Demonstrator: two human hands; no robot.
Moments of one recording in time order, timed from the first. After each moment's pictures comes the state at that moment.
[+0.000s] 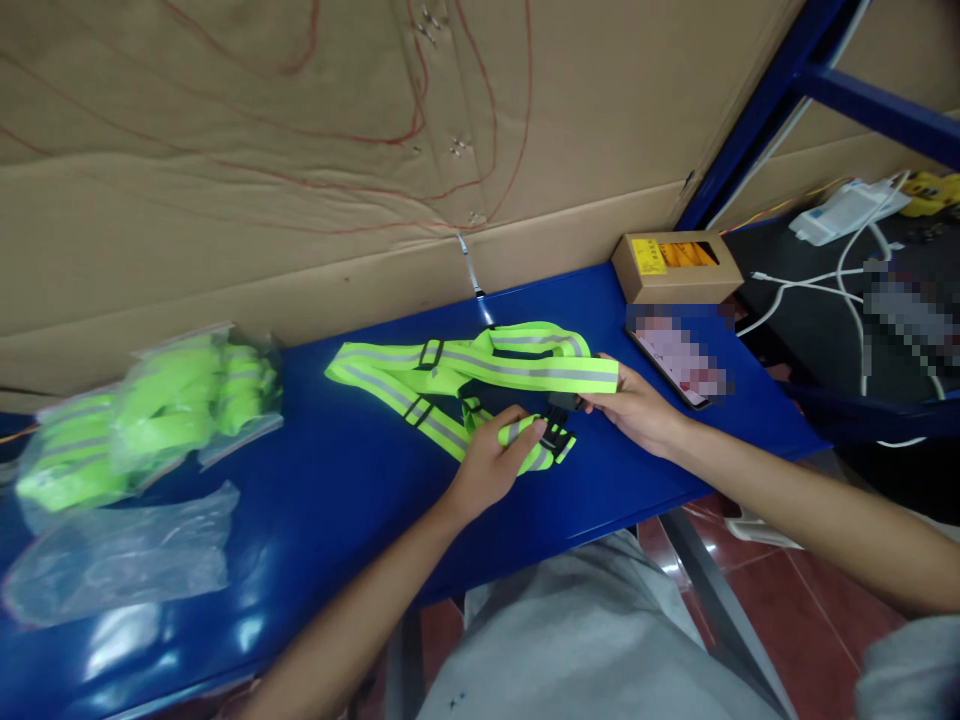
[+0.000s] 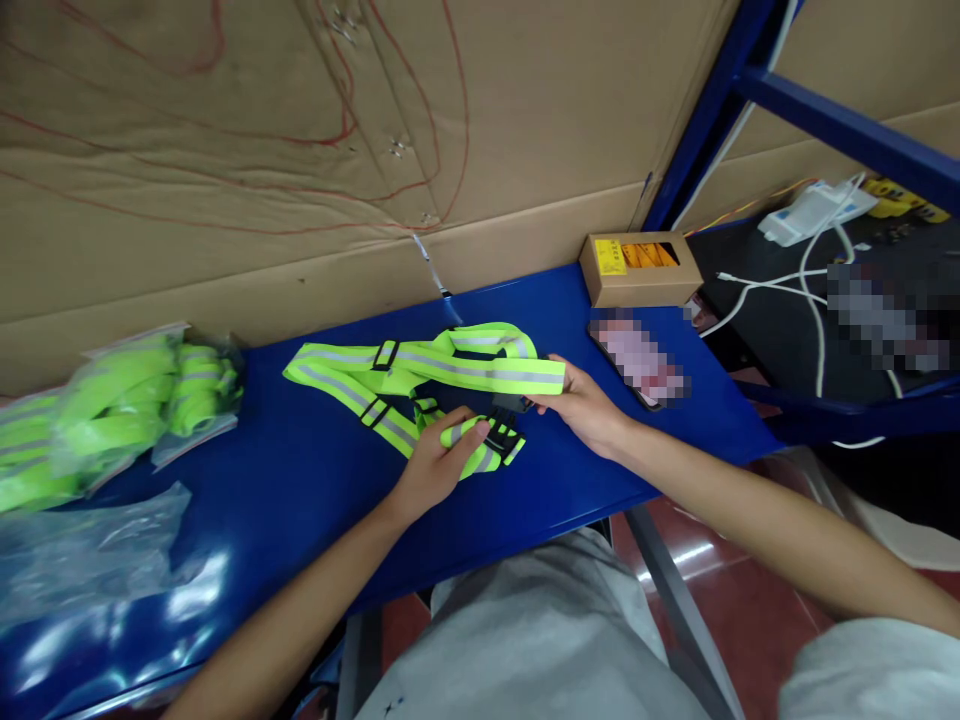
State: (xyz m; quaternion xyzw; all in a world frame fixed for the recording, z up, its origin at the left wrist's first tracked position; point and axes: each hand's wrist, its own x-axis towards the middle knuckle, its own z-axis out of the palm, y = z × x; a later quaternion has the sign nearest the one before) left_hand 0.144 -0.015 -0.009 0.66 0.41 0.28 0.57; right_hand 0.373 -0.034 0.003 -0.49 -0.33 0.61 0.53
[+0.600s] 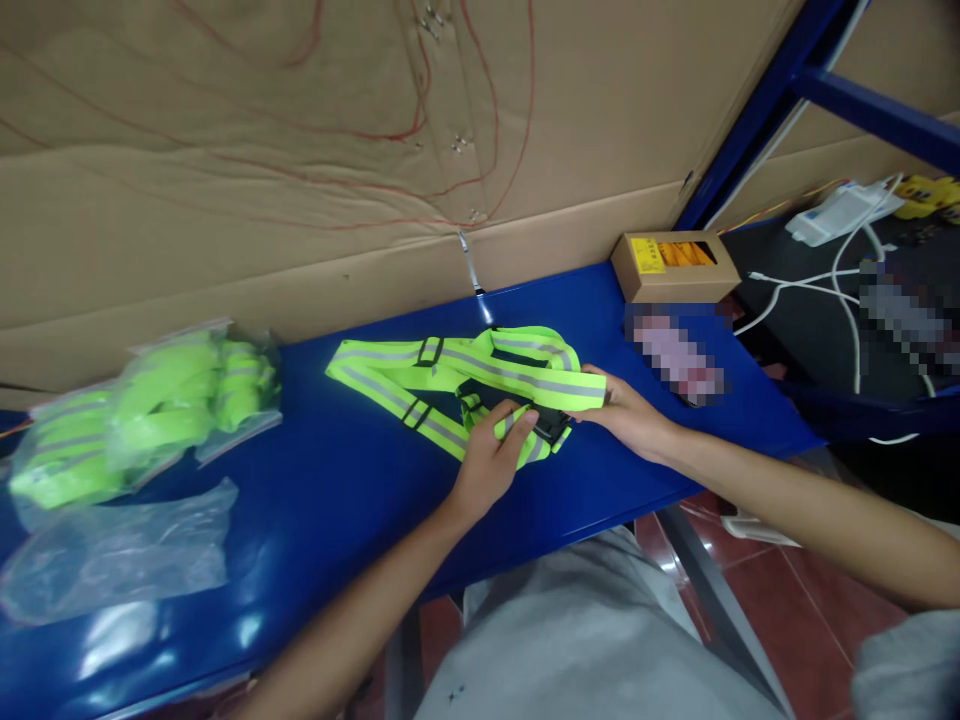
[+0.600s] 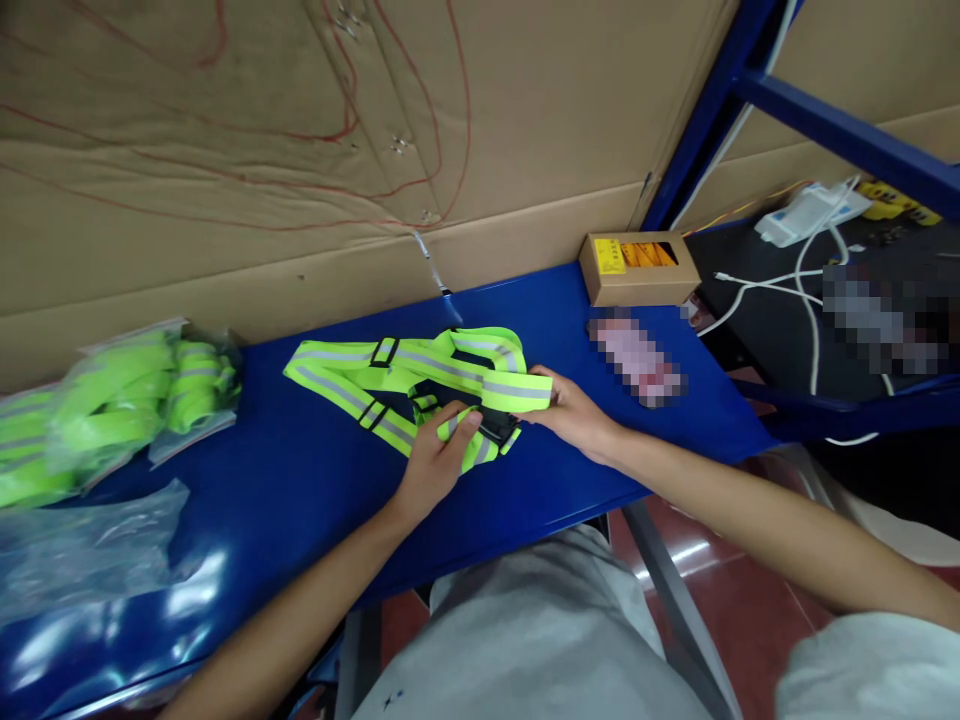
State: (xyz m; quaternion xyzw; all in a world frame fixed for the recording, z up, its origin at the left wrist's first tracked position) left_hand 0.146 -0.020 -0.012 0.67 0.45 0.32 0.50; right_hand 0.364 -0.041 -0.001 -0.52 -0.40 0.60 0.46
